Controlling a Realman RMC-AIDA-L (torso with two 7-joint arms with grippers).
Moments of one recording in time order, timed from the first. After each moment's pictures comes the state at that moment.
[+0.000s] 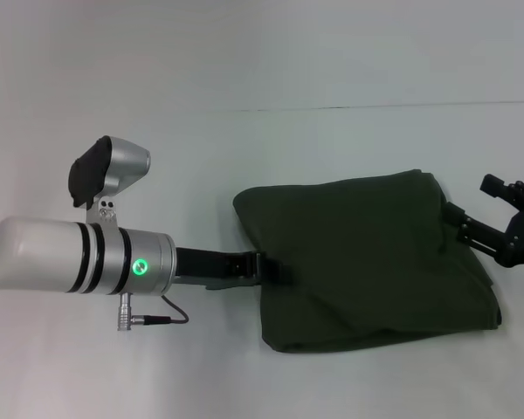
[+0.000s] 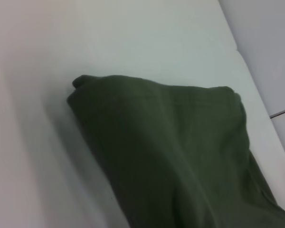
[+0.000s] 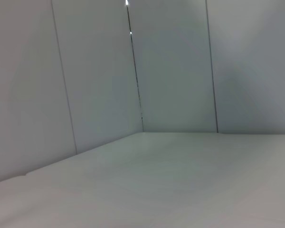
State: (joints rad) left arm -0.75 -2.16 0.98 0.49 2.06 1.15 -2.34; right arm 0.38 2.08 -0.36 -0.41 -1.79 -1.43 0.93
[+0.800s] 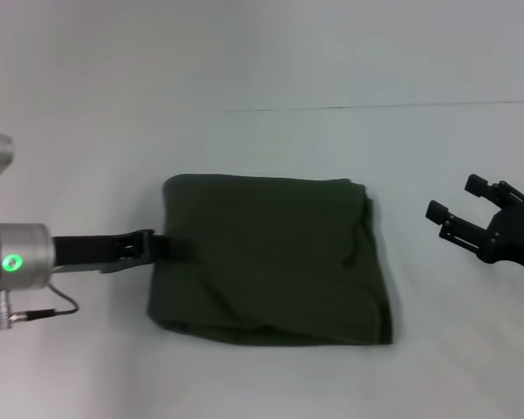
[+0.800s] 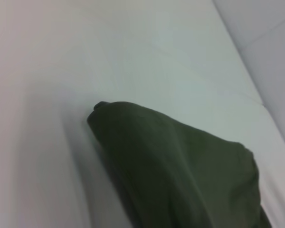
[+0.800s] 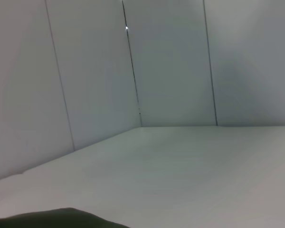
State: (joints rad) left arm -0.56 -2.11 0.78 0.74 2.17 1.32 -2.34; right arm 0.41 2.09 -0.36 -0.37 -1.79 -1.38 0.92
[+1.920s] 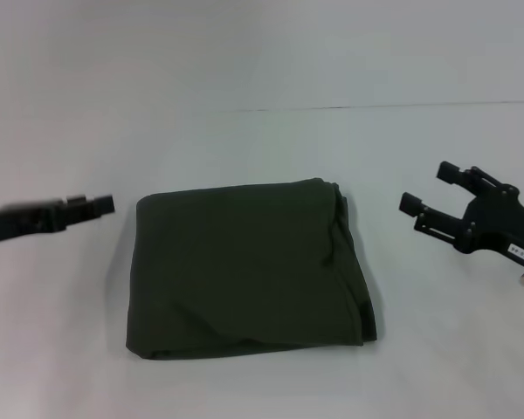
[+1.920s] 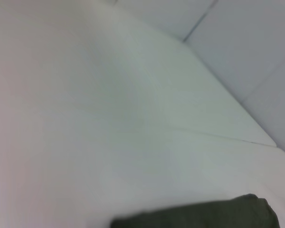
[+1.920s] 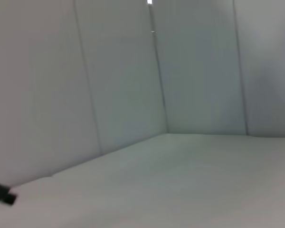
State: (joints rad) left arm -0.51 -2.09 0.48 0.84 2.19 1.41 -1.93; right arm 0.46 2.09 -0.40 -0.37 -1.80 -1.41 0.93
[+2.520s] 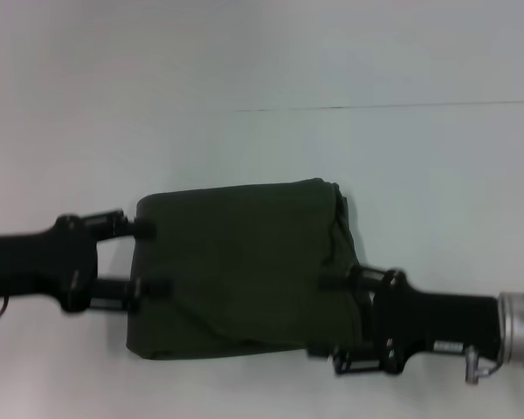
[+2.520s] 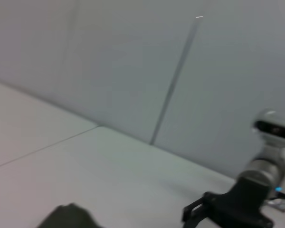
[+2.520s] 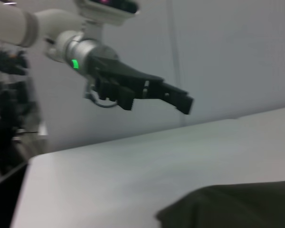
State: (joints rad) left arm -0.55 -2.06 0.43 0.80 2.17 1.92 -1.46; right arm 0.48 2.09 -0.90 -0.45 -1.81 -1.55 0.99
